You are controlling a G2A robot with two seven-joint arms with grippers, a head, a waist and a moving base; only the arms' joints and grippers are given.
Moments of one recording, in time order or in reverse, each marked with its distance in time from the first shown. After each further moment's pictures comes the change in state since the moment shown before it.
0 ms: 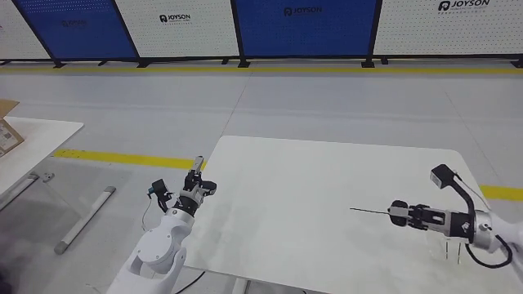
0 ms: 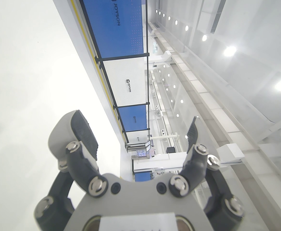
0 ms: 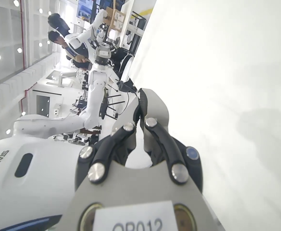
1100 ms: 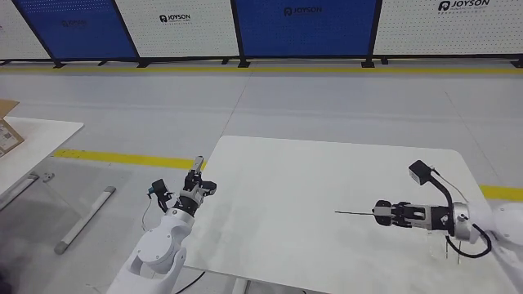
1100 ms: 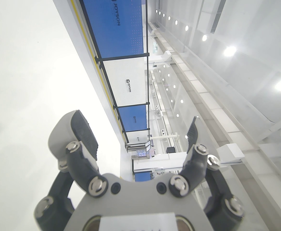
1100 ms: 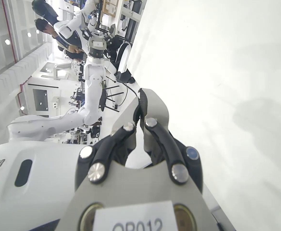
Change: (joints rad) left arm 0.000 0.000 0.000 0.000 0.000 0.000 0.000; right arm 0.096 -0.045 -0.095 -0.013 -0.045 0.111 0.025
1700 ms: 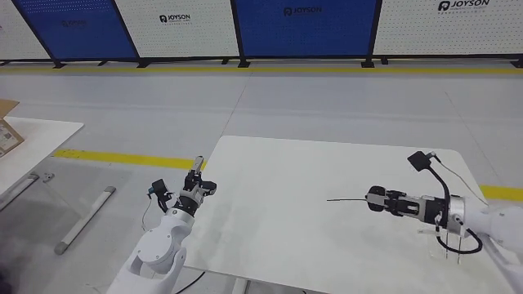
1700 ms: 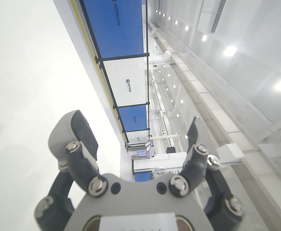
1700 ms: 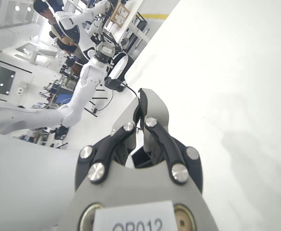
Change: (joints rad) left arm 0.000 0.000 0.000 0.000 0.000 0.000 0.000; right arm -0.003 -0.018 0.015 -0.093 -0.193 -0.215 -0.158
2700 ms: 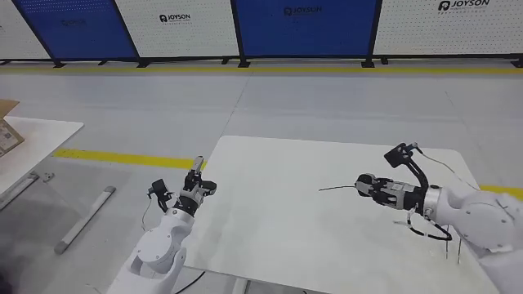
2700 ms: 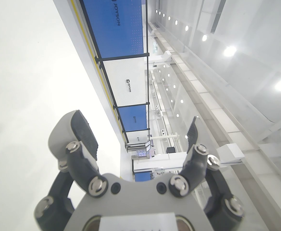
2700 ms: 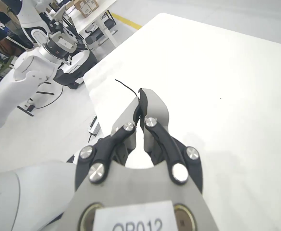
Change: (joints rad) left arm 0.000 0.000 0.000 0.000 0.000 0.000 0.000; right arm 0.077 -0.046 -0.097 -0.017 -0.361 -0.030 -0.198
